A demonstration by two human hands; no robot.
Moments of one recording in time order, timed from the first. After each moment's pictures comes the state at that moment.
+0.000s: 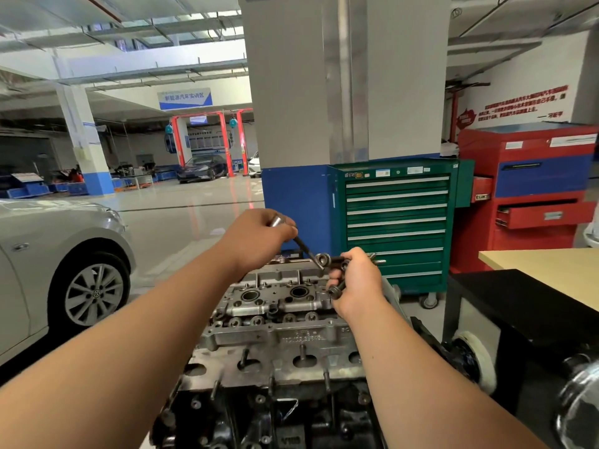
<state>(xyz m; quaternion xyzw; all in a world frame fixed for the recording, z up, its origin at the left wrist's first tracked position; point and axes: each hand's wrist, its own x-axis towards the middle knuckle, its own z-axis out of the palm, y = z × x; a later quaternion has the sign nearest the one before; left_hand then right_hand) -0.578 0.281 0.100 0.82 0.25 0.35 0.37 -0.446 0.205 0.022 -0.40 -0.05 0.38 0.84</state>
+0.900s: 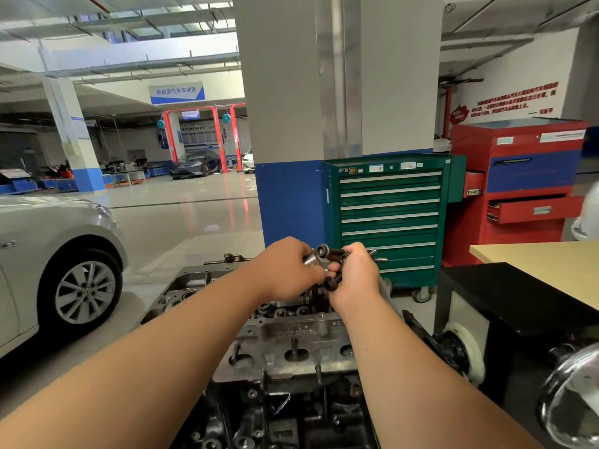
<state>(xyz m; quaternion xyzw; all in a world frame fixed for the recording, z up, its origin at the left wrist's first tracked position) -0.556 0.248 0.069 0.94 0.23 0.17 0.21 -0.446 0.200 0.025 -0.38 -0.02 0.34 0.86</state>
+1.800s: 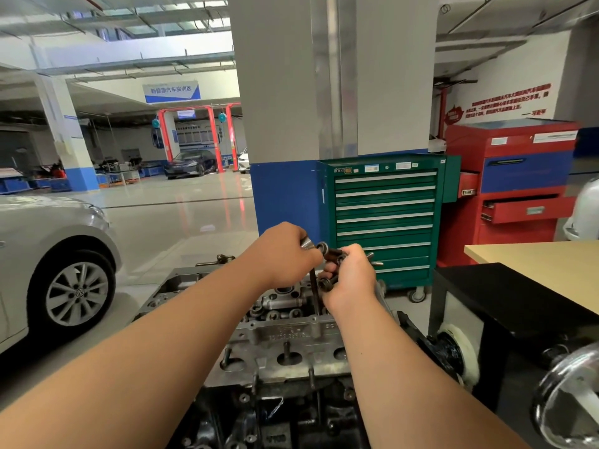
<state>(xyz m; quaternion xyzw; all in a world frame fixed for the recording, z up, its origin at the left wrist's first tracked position) -0.544 0.244 0.084 0.92 0.25 0.23 0.20 -0.443 0.200 0.023 -0.34 -0.02 0.35 0.87</state>
